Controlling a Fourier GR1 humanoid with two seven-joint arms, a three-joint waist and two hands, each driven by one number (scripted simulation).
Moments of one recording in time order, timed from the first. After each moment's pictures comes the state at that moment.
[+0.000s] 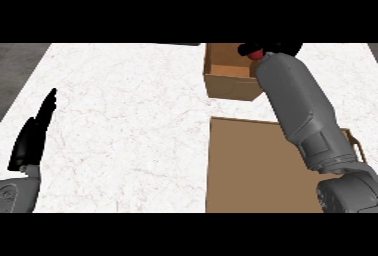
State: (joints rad) left arm -0.17 0.31 0.16 -1.33 -0.28 0.06 0.04; right arm -1.22 -0.12 -0.35 -0.39 1.06 -0.59 0.68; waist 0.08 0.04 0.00
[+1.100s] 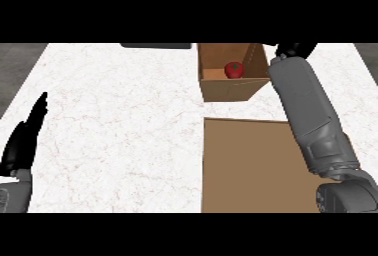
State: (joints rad) left arm -0.15 0.32 0.20 -1.34 -0.27 0.06 0.06; right arm -1.16 -0.11 -0.53 -0.47 0.79 -0.93 0.18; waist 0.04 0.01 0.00
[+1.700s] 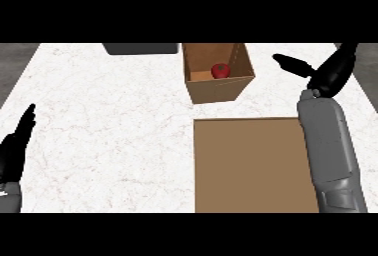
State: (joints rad) left arm -0.07 0.33 0.24 -1.35 -0.27 0.06 0.06; right arm -0.77 -0.08 -0.43 -0.99 0.73 -0.76 0.24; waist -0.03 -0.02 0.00
